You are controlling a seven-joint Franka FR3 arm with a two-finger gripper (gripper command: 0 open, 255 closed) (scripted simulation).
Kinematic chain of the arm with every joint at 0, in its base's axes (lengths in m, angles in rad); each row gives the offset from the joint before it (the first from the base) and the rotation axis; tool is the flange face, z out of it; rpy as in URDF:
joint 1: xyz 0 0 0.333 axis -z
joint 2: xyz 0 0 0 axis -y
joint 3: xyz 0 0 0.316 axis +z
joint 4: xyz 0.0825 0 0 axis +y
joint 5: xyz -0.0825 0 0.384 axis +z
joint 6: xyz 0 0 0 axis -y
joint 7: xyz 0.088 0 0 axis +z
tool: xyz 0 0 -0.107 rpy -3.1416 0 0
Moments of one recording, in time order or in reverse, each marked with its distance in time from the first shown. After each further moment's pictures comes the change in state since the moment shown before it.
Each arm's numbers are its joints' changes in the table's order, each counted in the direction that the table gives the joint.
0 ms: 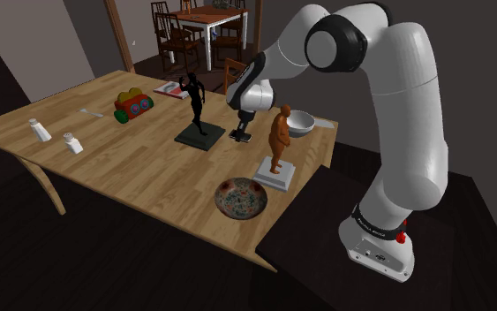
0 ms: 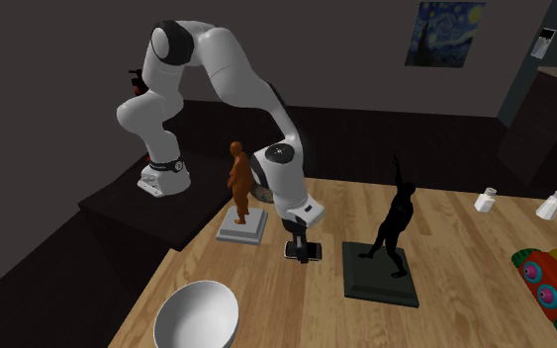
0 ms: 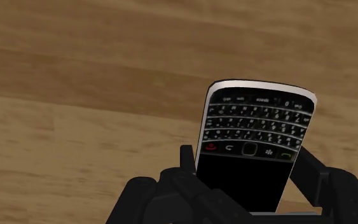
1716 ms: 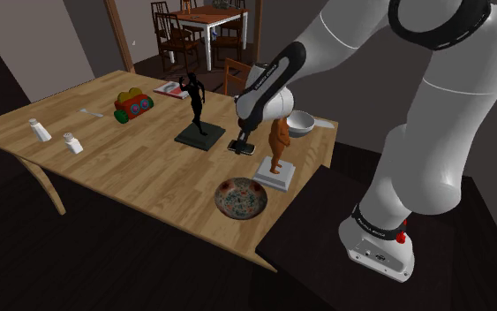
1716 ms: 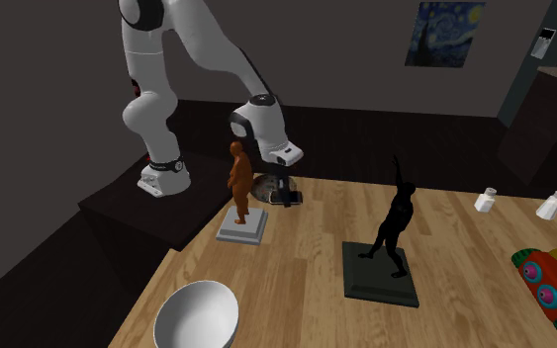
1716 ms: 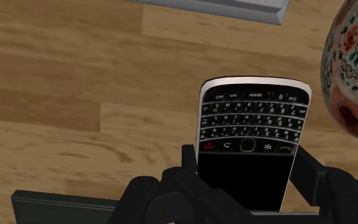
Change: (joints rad) arm -0.303 0.448 -0.076 0.497 -0.229 0.119 -0.363
